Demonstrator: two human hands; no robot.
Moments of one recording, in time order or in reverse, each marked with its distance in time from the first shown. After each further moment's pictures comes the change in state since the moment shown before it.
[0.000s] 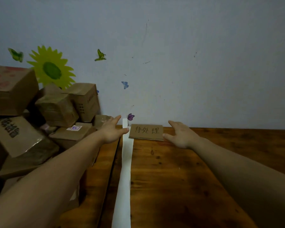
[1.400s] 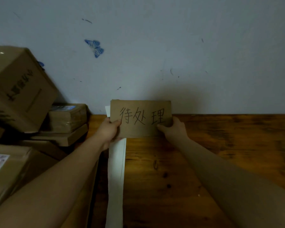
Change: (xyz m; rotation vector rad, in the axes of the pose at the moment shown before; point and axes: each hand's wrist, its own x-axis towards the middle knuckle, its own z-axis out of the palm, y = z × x) left_hand 0.269 -0.062 0.124 -0.873 -0.055 -0.516; right_hand 0.276 0.061 0.134 0.734 0.030 0.458
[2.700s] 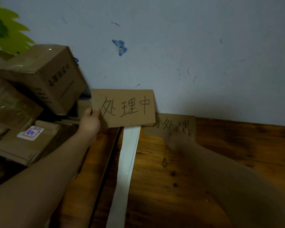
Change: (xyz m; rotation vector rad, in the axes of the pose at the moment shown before) left_hand -0.037 -0.005 -0.070 -0.201 0.392 0.206; right_hand 0.008 0.023 0.027 -0.963 -0.284 -0.221
